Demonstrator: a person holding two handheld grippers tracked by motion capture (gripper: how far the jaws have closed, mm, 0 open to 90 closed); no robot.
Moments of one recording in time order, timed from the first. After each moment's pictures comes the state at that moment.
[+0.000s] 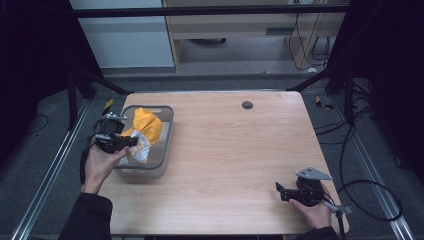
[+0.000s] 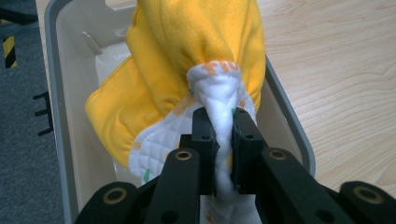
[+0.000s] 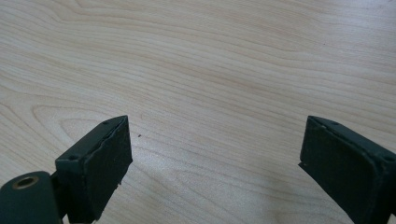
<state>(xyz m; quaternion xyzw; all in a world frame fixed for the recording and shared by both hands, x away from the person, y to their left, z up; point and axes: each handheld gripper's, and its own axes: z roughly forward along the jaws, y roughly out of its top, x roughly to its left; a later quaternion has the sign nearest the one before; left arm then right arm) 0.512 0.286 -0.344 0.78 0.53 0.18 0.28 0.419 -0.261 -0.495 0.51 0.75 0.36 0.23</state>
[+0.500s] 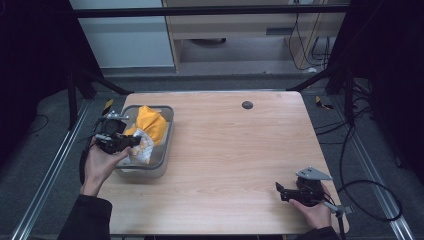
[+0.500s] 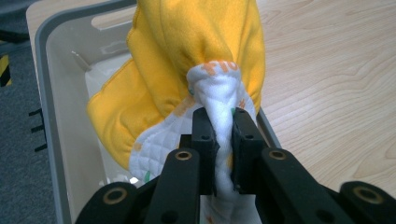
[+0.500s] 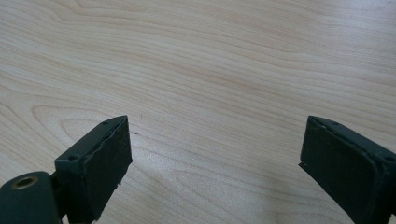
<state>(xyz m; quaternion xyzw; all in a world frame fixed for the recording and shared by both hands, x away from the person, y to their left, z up) 0.501 0.274 -0.328 0.79 0.50 0.18 0.30 0.418 -0.260 -0.495 0.51 0.74 0.36 0.23</state>
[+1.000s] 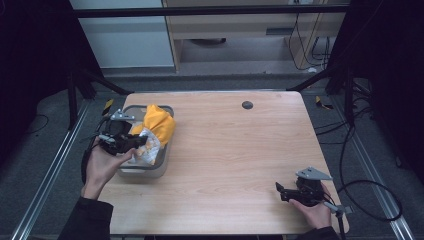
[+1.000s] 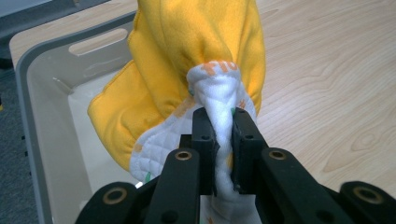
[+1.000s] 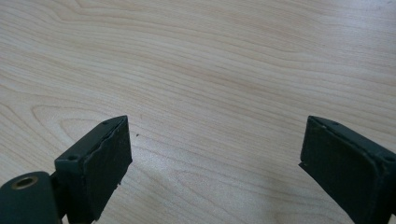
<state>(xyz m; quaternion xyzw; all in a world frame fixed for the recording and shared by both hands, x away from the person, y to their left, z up) 0.486 0.253 -0.311 0.81 0.45 0.18 0.31 0.418 -0.261 -0.495 0.51 0.75 0.36 0.23</state>
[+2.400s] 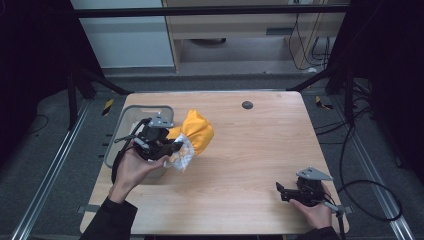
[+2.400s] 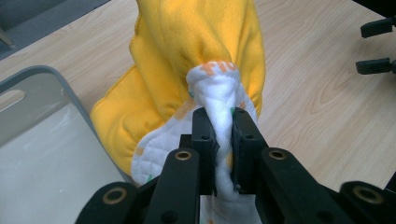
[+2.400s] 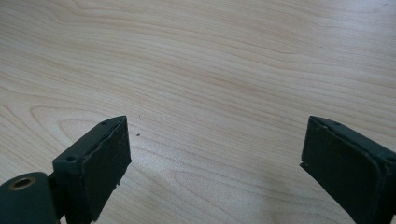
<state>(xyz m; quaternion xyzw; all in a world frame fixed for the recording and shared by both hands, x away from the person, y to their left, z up) 0.469 0.168 -0.303 0.86 0.35 0.15 0.34 0.418 -0.261 -0.494 0.51 0.74 0.37 0.23</state>
